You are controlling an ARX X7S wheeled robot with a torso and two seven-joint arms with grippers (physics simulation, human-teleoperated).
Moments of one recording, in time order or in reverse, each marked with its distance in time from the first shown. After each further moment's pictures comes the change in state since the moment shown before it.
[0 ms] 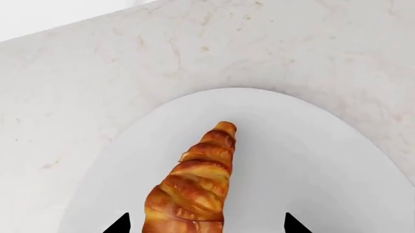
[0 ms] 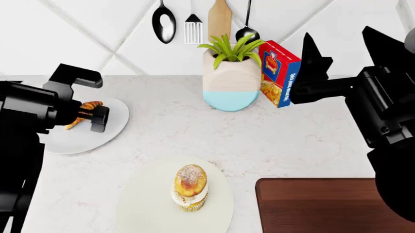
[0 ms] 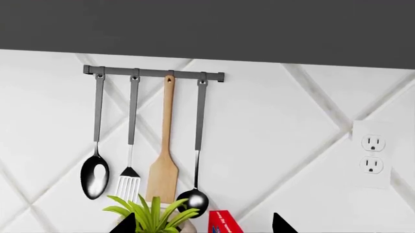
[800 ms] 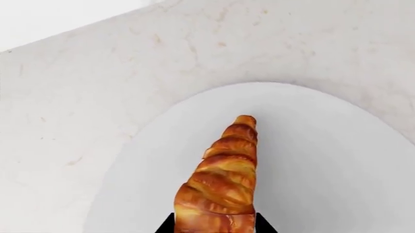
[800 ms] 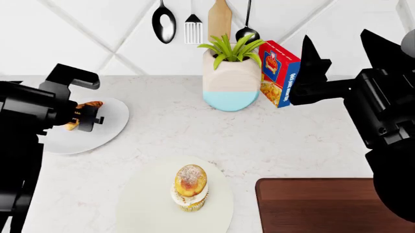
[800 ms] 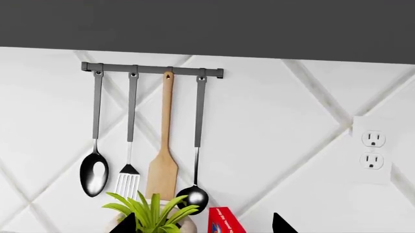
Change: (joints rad) left arm 0.005 -0.004 -0.036 -0.001 0.091 0.012 0.005; right arm -0.021 0.019 -0.018 0.019 0.014 -0.041 0.018
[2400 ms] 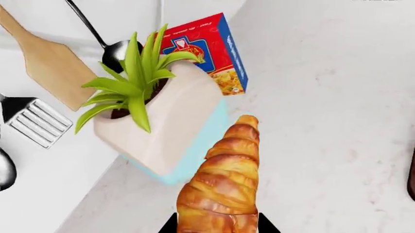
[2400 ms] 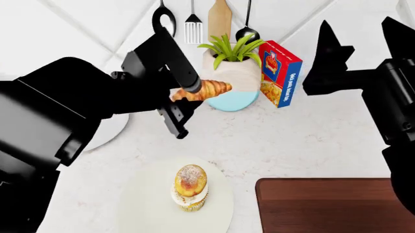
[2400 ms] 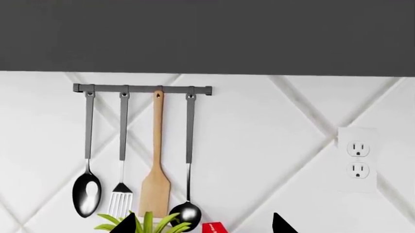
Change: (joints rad) left arm 0.201 -0.045 0.088 1.515 -0.304 -0.501 0.255; right arm 0.043 0.031 0.066 0.003 0.132 0.004 0.090
